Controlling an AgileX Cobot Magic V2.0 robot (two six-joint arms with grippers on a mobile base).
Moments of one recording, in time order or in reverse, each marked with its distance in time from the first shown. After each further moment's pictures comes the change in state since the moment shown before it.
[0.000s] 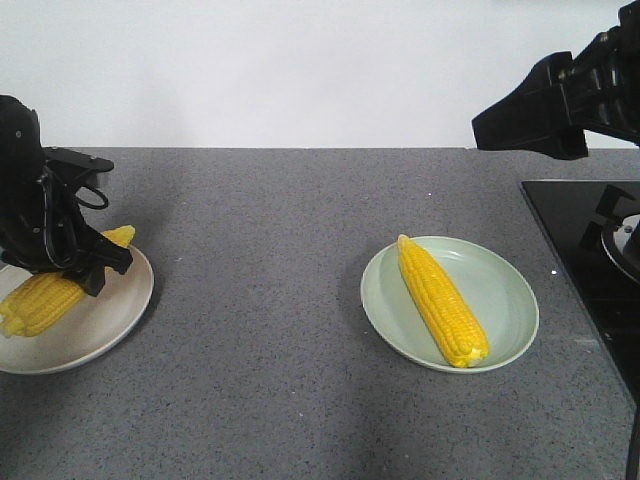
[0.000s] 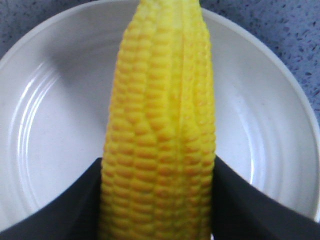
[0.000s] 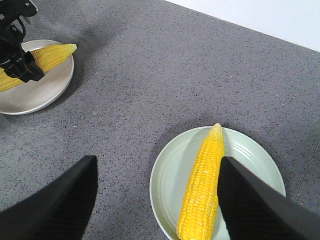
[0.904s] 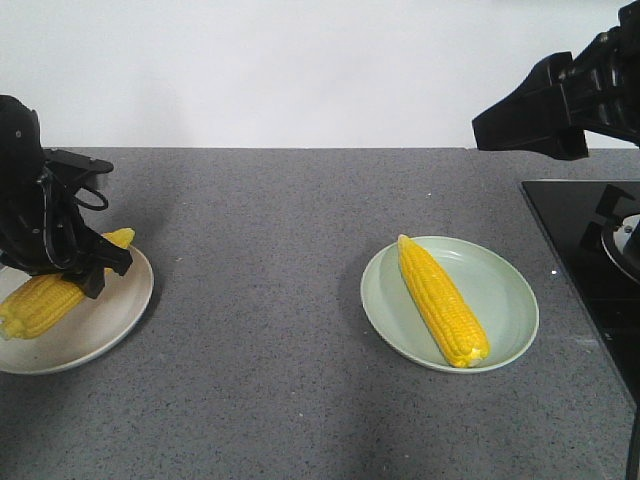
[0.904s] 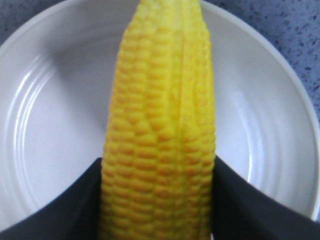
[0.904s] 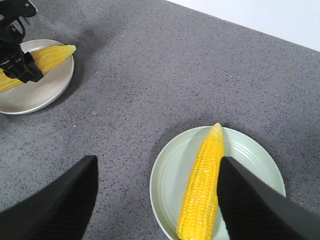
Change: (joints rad) left arm 0.000 0.000 0.000 -0.003 0.013 -0.007; right arm 0.000 0.000 0.000 0.000 0.001 0.000
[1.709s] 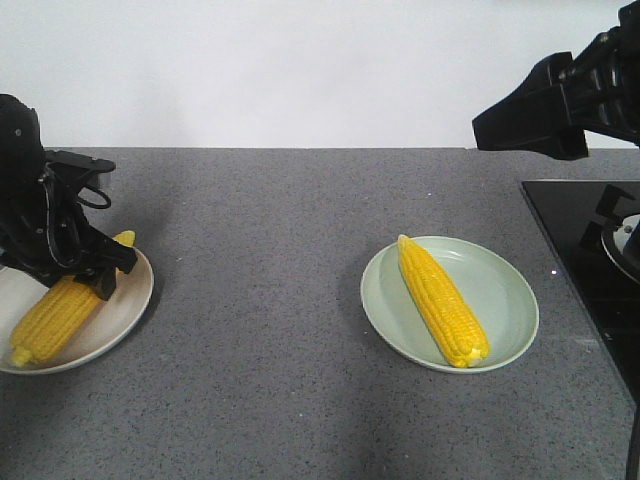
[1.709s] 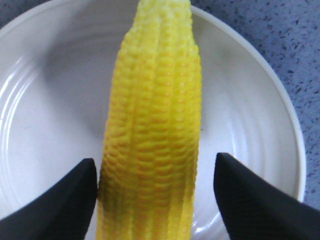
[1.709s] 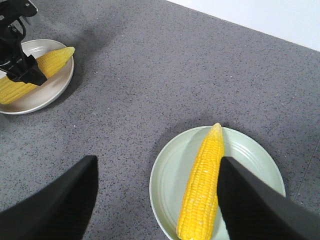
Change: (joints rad) left arm 0.000 0.000 0.000 -0.037 0.000 -0.001; right arm 0.000 0.000 0.000 -0.001 0.000 0.000
